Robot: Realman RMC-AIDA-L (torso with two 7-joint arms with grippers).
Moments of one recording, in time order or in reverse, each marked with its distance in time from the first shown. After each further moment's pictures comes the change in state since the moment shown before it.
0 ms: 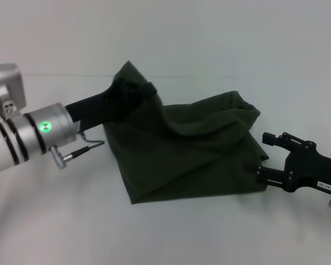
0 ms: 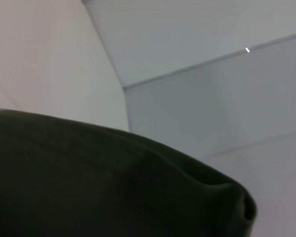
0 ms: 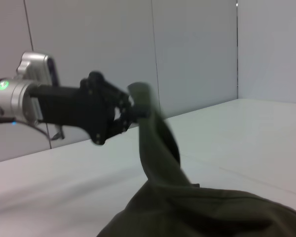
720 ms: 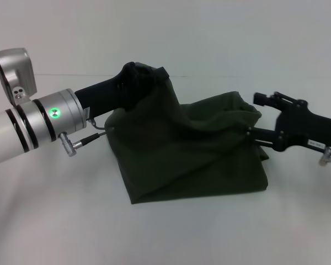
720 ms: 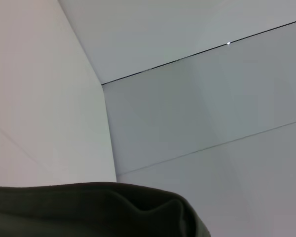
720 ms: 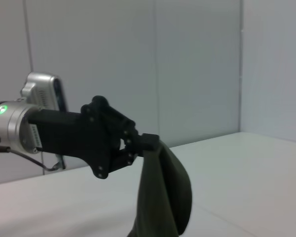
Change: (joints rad) left arm -0.047 -0.005 0.013 0.000 -0.036 0.008 -0.008; right arm 0.108 -0.006 0.009 -0.063 0.011 0.012 0.055
